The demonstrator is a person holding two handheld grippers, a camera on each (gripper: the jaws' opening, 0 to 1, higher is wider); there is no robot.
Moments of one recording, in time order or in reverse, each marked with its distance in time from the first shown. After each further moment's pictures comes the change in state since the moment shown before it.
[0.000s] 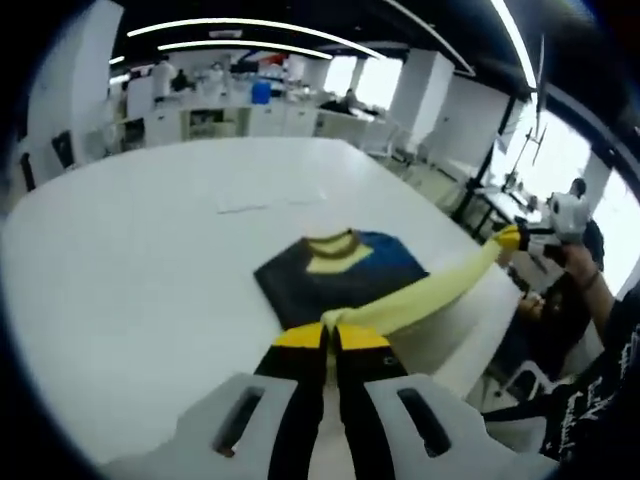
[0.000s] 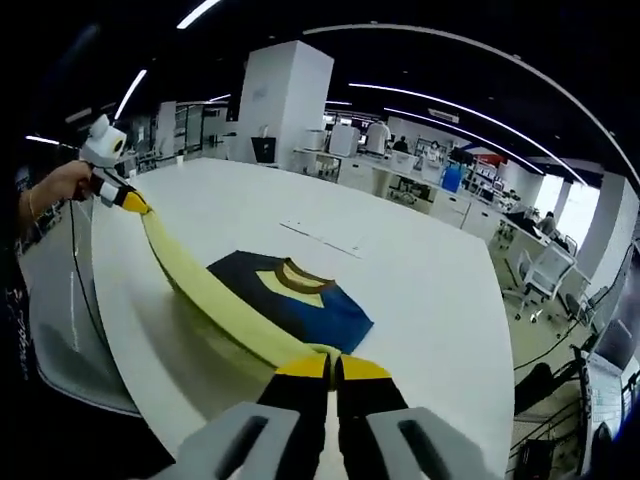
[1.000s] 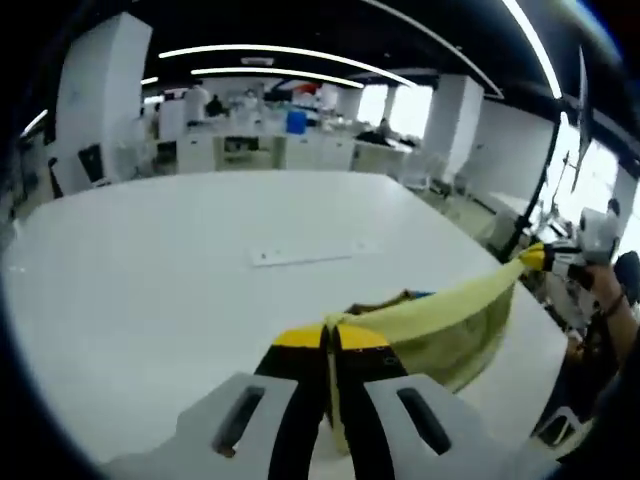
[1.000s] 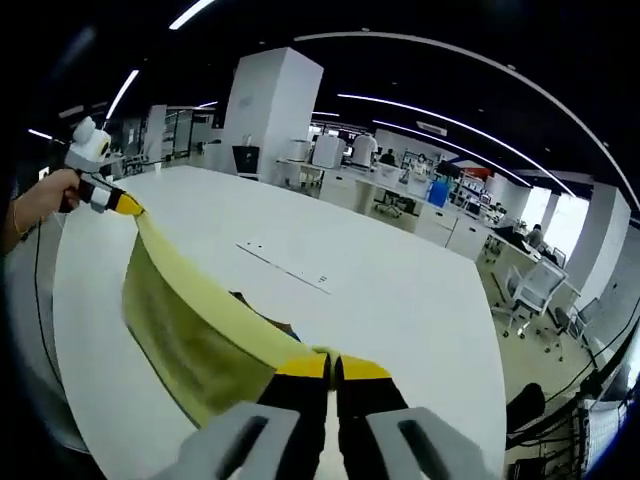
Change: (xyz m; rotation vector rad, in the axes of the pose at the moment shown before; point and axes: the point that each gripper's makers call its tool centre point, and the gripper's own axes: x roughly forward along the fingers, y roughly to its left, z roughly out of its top) left arm 0.084 0.059 0.068 -0.036 -0.140 0.156; right arm 0.100 -0.064 0.046 -0.023 -0.046 -0.077
